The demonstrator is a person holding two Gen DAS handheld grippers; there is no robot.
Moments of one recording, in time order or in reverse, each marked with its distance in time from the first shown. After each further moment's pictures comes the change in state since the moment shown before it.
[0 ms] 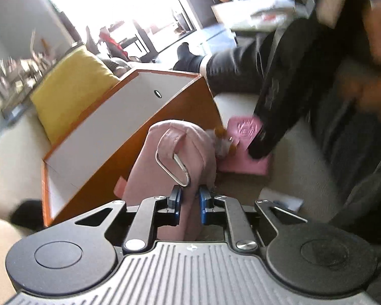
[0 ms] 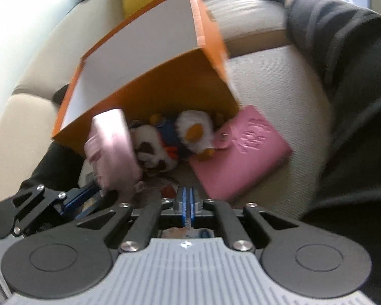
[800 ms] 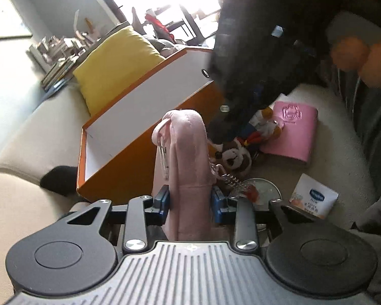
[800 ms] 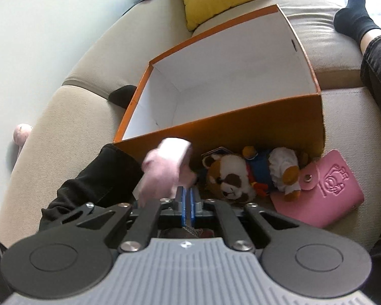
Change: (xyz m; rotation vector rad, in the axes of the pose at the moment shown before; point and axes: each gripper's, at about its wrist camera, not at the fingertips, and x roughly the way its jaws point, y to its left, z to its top) left arm -0.011 0.002 -0.014 -0.108 0.075 0.234; right arm 0.002 0.054 0.017 -0.142 -0.049 0.160
